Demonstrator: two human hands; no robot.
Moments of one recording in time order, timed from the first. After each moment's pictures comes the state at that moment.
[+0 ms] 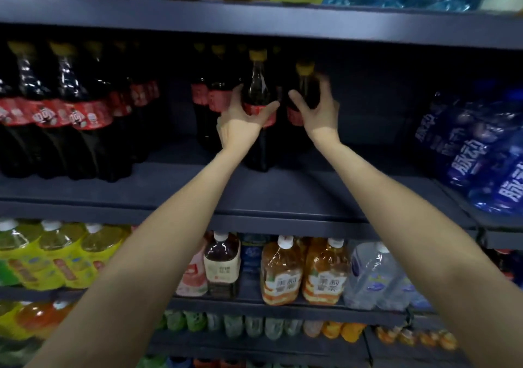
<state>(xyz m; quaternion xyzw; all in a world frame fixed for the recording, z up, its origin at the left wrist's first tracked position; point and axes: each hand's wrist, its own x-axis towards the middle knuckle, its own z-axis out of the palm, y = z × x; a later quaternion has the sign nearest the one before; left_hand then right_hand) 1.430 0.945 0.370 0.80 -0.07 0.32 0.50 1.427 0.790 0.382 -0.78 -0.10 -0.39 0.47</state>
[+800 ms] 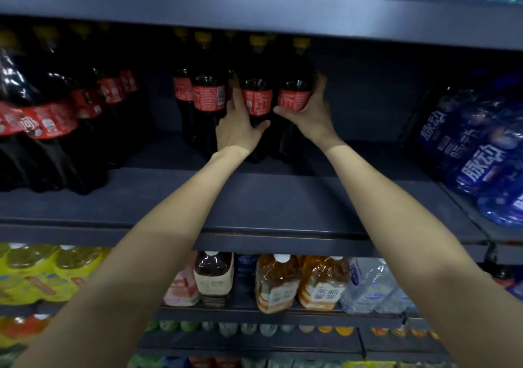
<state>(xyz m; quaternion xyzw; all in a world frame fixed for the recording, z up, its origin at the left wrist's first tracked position) 1.477 0.935 0.356 0.90 -0.09 0.25 0.35 1.492 0.769 0.369 -0.82 -0.08 -0.30 0.47</state>
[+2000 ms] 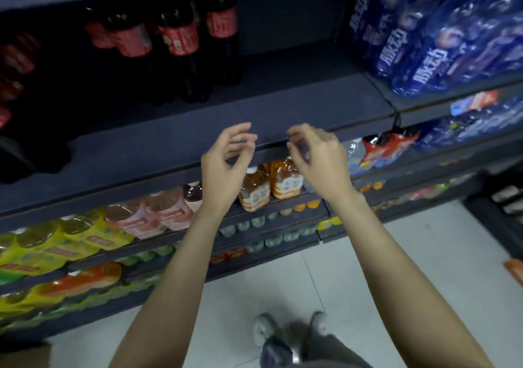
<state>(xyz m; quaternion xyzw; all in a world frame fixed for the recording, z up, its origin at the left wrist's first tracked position) 1.265 0.950 0.323 0.75 -0.23 0.03 0.62 1.213 0.779 0.310 -0.92 0.03 -0.32 0.22</state>
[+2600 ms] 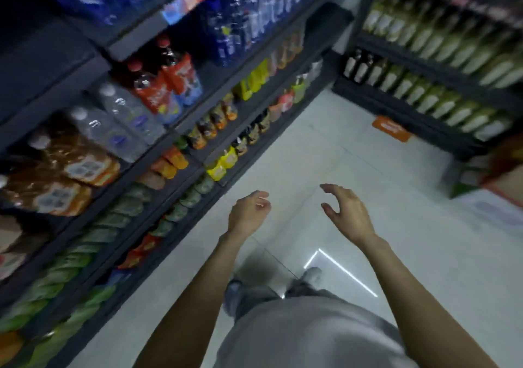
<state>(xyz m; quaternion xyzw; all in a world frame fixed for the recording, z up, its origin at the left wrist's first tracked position) 0.929 0.677 0.121 0.83 -0.31 -0.40 0.24 0.717 0.564 0.121 -0.83 0.44 -0.08 0.33</state>
